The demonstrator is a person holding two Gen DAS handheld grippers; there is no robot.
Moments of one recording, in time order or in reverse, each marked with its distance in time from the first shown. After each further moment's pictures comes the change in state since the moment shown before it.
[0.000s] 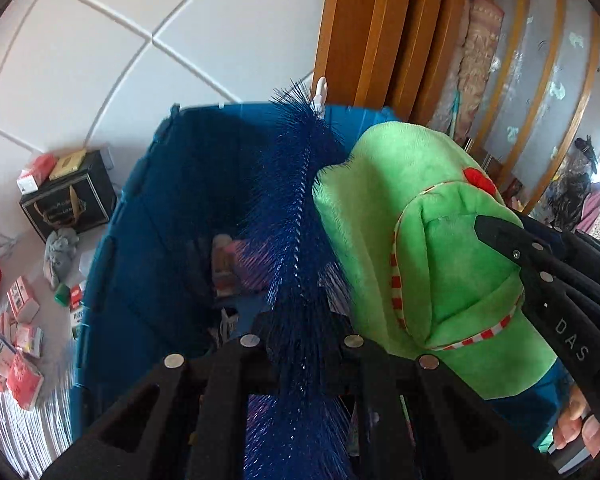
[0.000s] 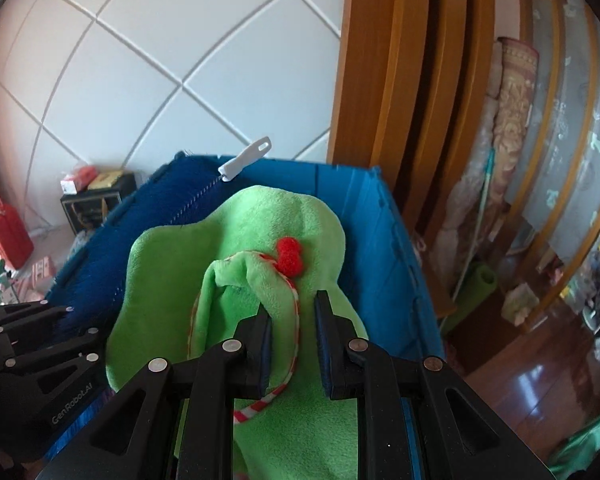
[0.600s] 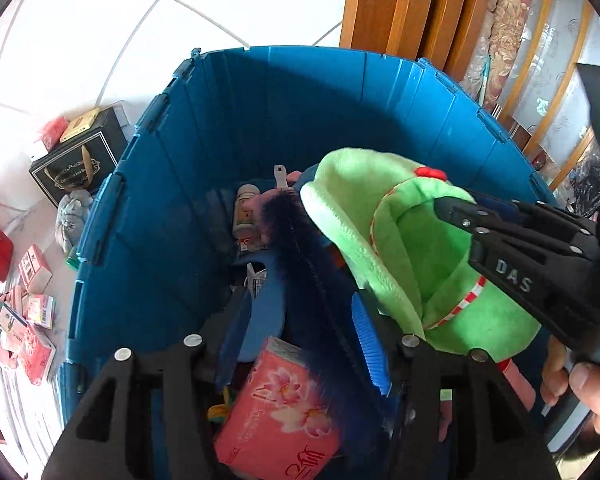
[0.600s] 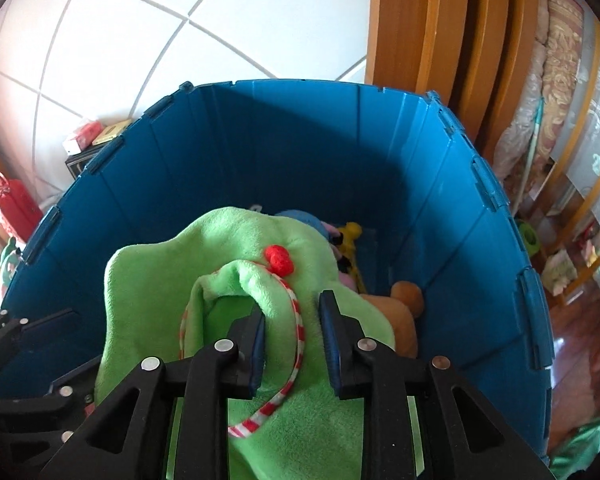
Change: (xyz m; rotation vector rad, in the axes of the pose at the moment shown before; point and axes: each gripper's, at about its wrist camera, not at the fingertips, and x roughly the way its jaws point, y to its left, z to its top) left arm 0.012 0.015 -0.017 -0.010 0.093 0.057; right arm 0.086 0.007 -0.015 0.002 0.204 0.111
